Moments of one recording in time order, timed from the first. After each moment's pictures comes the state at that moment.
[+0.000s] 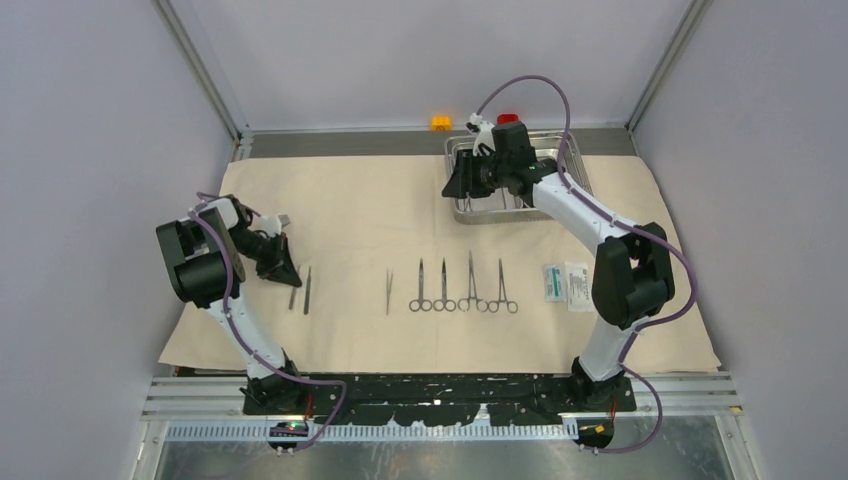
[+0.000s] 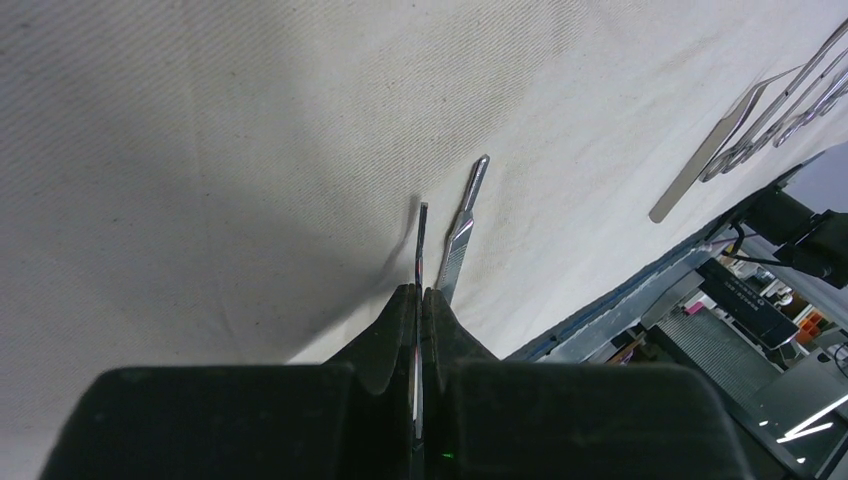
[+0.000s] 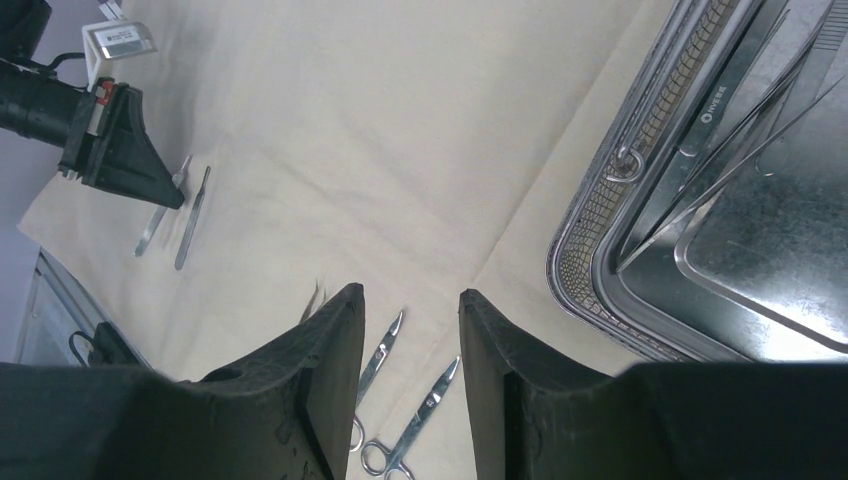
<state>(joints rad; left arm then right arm) 0.39 1.98 1.25 -1.08 0.55 0.34 0.40 1.77 1.44 -0.31 -0.44 0.30</state>
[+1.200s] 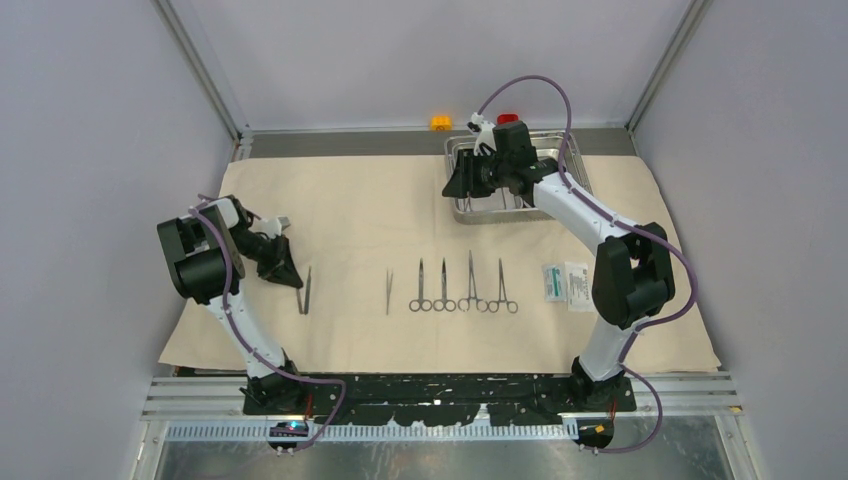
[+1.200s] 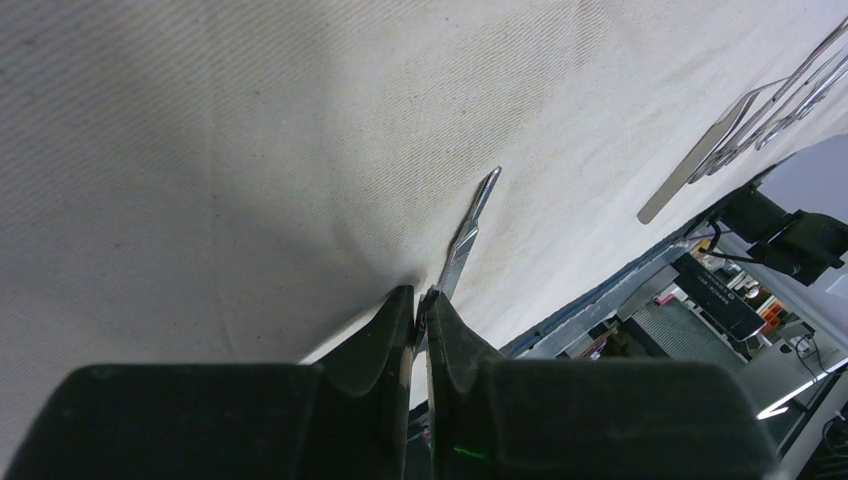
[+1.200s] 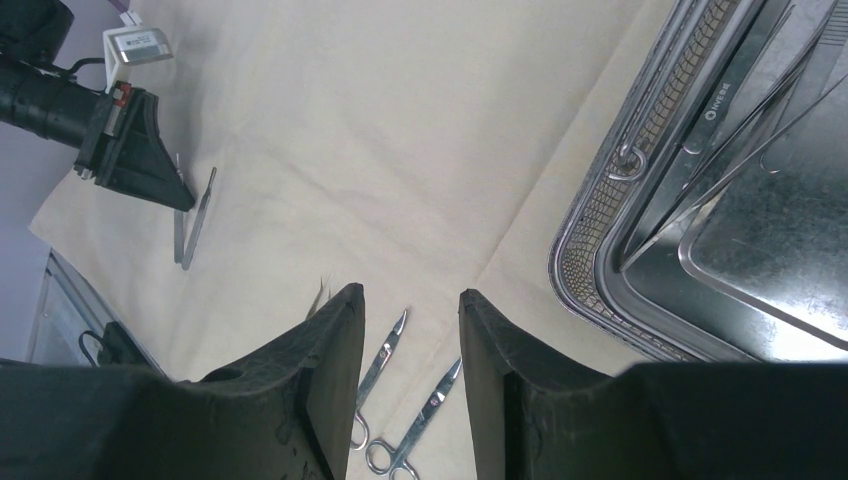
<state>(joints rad) 0.39 2.02 1.27 -1.09 0.55 0.31 0.40 1.77 1.44 -0.31 -0.46 0.31</state>
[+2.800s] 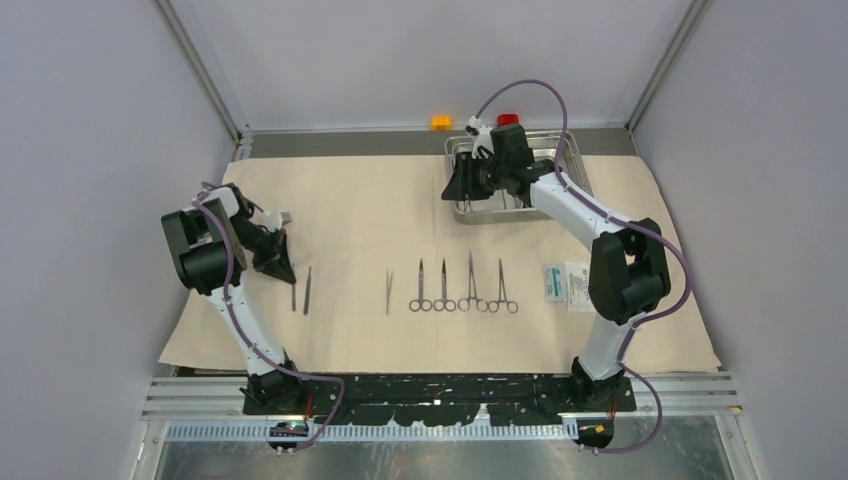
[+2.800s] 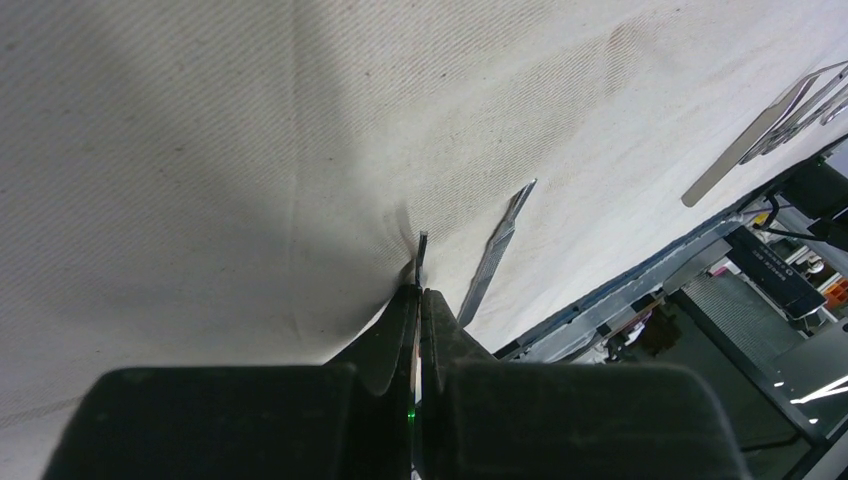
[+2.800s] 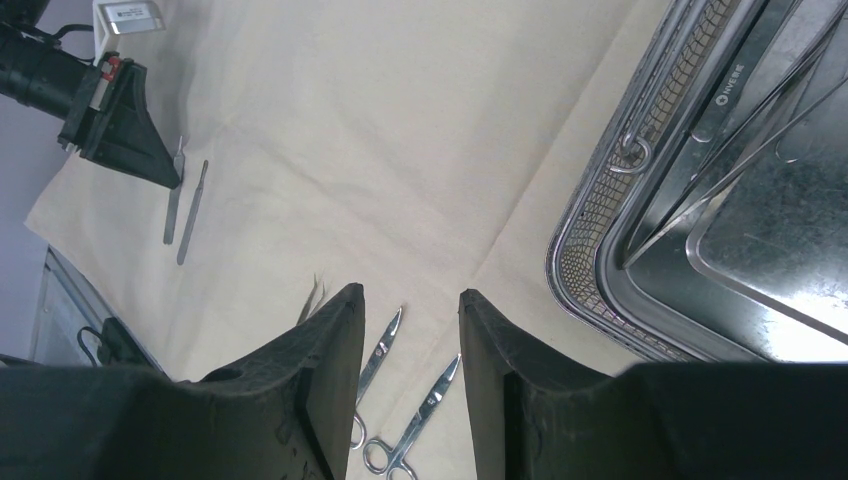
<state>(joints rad) 0.37 2.12 1.43 -1.22 0.47 0.39 0.40 1.80 1.44 -0.31 -0.47 0.31</state>
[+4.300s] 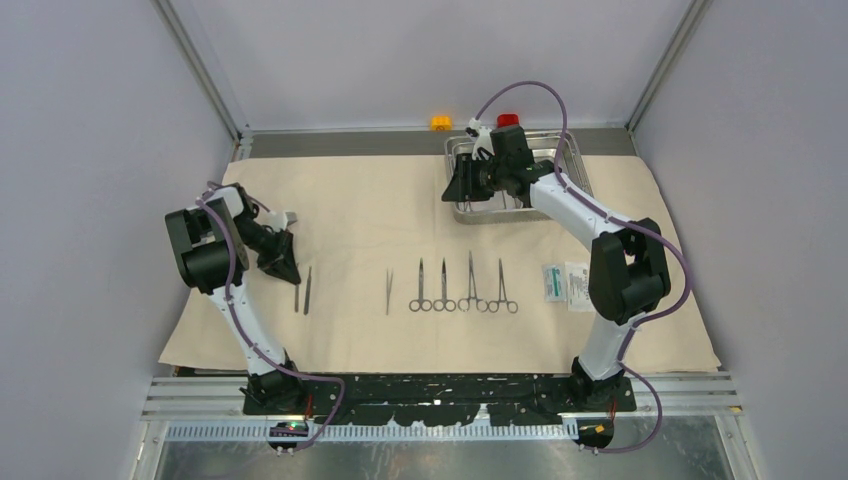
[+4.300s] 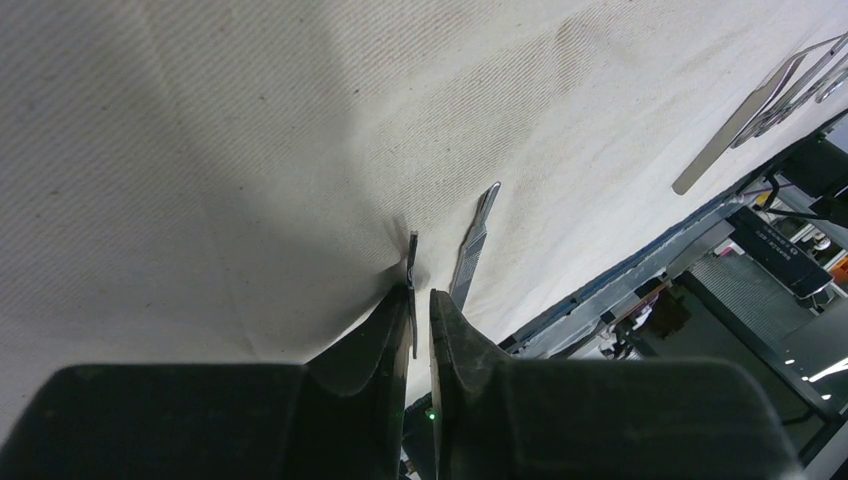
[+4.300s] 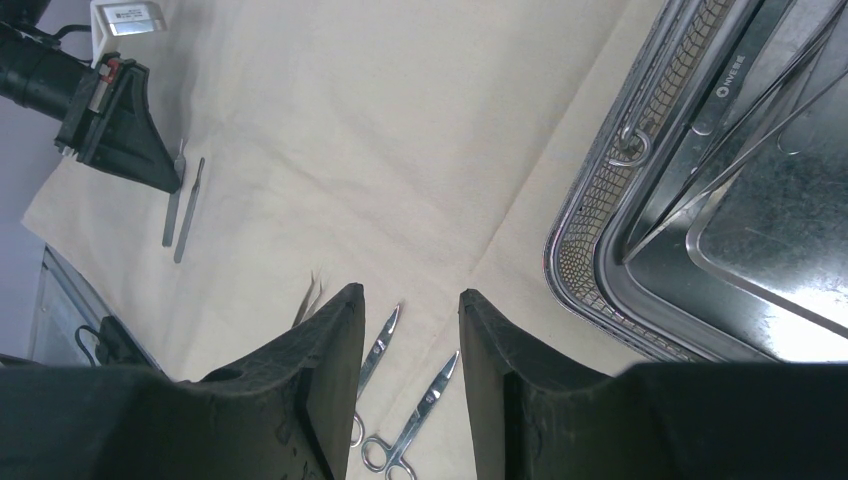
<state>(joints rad) 0.35 2.12 1.42 -1.22 0.50 0.42 0.39 1.80 1.43 -0.31 -0.46 0.31</state>
